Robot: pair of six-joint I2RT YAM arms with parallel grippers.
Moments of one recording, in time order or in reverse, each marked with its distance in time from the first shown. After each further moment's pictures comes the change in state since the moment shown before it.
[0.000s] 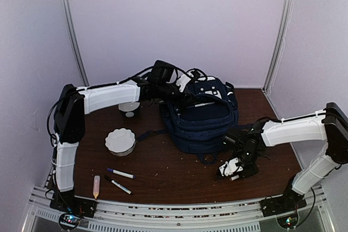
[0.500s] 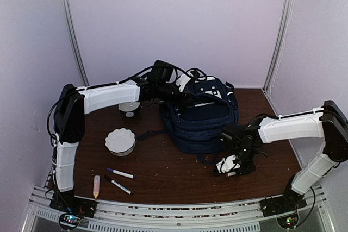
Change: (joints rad) left arm 0.004 0.000 -0.001 0.004 0.006 -0.008; right arm -0.002 0.034 0.067 -0.037 -0.016 0.021
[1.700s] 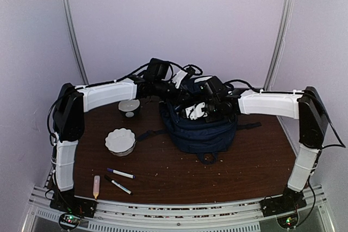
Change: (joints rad) left arm 0.042 0.000 0.002 0.014 0.108 -0.075; right arm -0.097 0.278 0.521 0.539 0.283 -0.327
